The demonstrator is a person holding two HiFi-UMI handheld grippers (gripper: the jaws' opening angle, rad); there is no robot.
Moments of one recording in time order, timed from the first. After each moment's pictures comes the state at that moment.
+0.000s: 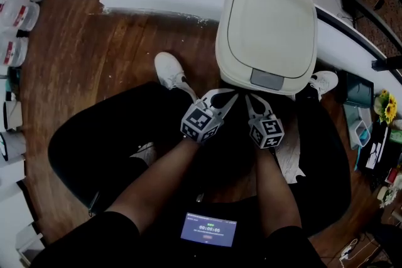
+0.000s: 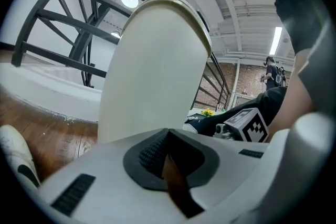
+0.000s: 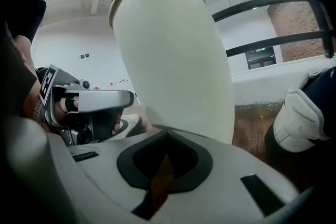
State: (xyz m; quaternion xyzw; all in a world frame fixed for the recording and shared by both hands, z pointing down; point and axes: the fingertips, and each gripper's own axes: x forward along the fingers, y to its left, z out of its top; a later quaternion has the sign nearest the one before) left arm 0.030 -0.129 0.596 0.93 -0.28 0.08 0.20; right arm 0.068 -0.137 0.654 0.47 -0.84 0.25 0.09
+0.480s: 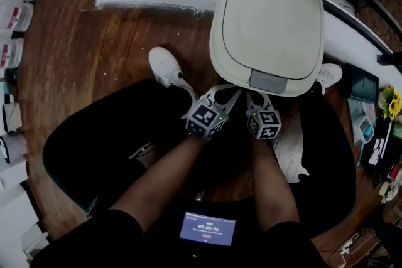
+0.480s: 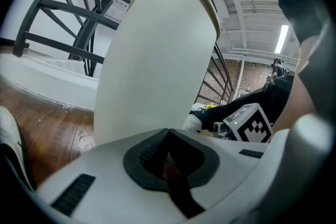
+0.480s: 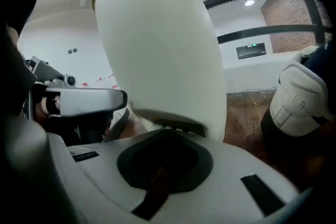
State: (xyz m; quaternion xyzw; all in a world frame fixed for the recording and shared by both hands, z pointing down) left arm 0.050 -0.141 0.641 0.92 -0.29 0.11 0.22; right arm 0.078 -0.158 0.708 0.50 -0.81 0.28 0.12
